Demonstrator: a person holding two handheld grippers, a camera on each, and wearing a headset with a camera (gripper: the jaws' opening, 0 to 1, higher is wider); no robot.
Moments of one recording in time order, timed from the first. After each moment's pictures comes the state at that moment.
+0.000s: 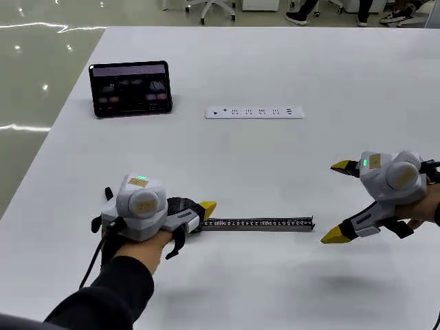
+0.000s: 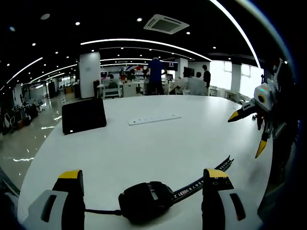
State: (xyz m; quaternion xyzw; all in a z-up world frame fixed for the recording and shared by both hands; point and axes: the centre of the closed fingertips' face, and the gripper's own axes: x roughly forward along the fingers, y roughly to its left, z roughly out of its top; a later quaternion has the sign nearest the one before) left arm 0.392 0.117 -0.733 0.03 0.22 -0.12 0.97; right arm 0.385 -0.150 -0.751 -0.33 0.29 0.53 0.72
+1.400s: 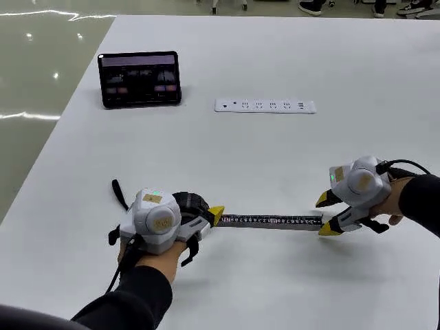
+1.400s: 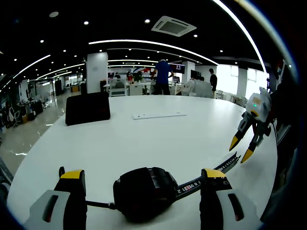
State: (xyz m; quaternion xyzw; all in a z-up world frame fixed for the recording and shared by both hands) left arm 0.390 0.117 -0.764 0.01 0.21 -0.11 0.97; right arm 0.379 -0.149 -0.828 -0.39 0.38 0.58 0.61
